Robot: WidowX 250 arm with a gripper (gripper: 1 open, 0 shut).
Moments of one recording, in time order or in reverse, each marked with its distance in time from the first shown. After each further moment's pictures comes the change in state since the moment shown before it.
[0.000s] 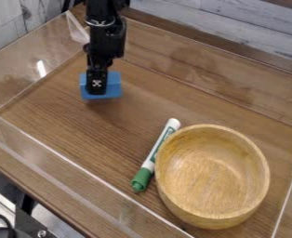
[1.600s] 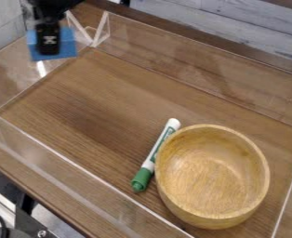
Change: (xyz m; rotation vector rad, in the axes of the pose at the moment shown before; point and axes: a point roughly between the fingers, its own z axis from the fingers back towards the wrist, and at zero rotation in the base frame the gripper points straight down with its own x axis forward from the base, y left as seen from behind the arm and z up) arm -0.033 -0.006 0.071 0.139 0.014 0.119
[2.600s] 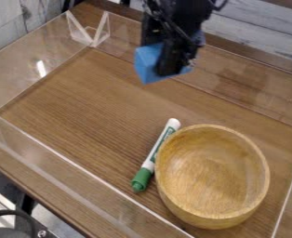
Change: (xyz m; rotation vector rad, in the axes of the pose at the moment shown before) arm 0.103 -0.121 0.056 0.022 0.016 0.167
